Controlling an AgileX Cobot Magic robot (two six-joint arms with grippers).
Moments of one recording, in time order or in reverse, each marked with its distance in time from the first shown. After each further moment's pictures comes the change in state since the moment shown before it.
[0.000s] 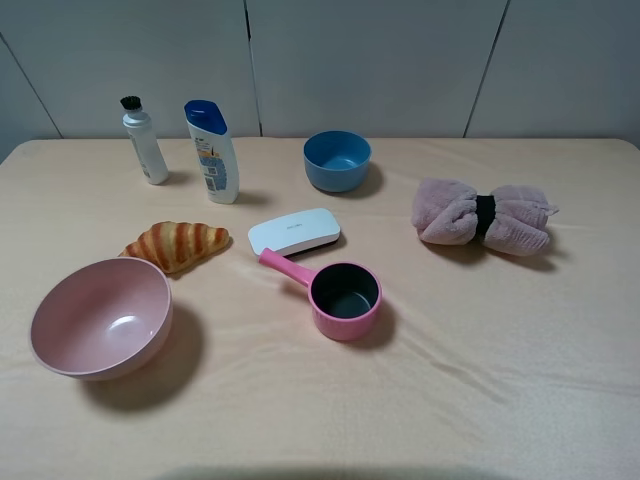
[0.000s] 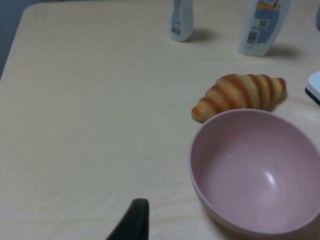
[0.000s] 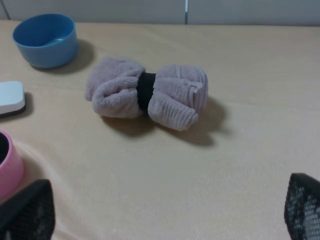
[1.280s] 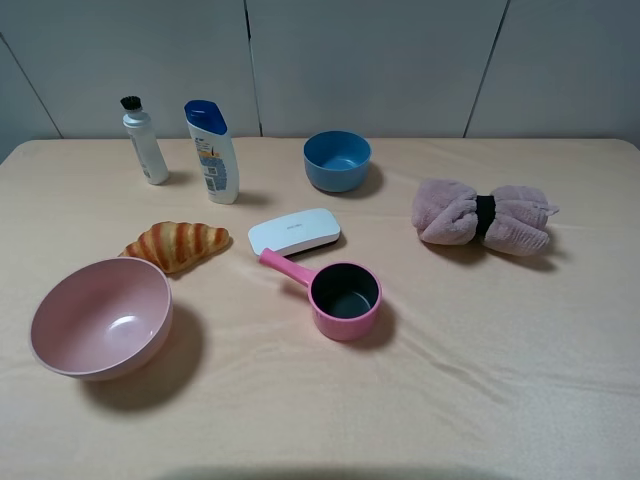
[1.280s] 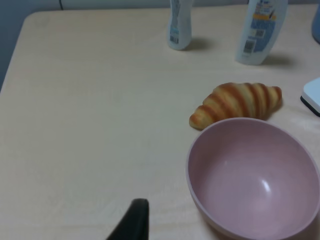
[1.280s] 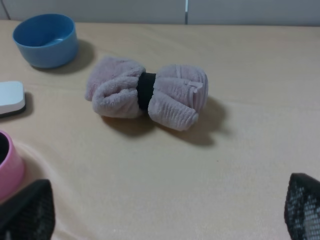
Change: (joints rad) left arm 0.000 0.049 -0.048 -0.004 0.001 -0.003; right arm 0.000 0.000 0.000 0.000 0.000 0.000
